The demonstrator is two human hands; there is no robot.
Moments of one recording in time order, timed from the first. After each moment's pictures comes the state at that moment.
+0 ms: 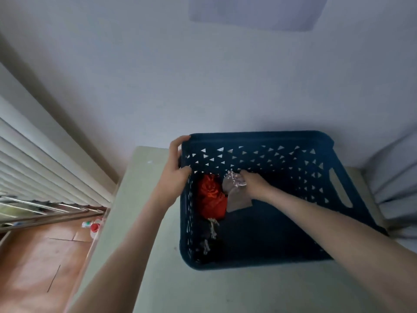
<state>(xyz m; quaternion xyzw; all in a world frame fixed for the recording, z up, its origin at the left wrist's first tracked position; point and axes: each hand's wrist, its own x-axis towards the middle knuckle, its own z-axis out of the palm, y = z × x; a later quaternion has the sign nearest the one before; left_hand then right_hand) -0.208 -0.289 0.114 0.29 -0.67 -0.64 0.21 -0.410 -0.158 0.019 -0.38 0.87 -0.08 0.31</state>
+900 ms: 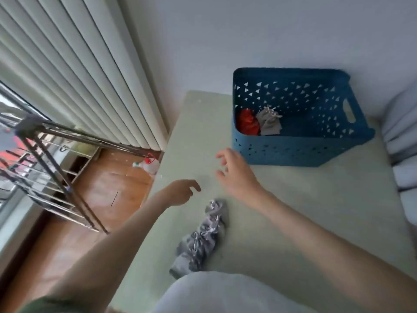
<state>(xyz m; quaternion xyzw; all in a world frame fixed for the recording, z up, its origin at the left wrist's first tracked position) 0.067 -0.178 0.090 0.34 -0.82 -0.39 -0.24 -0.073 -0.053 0.149 -0.46 0.79 -0.31 0.24</state>
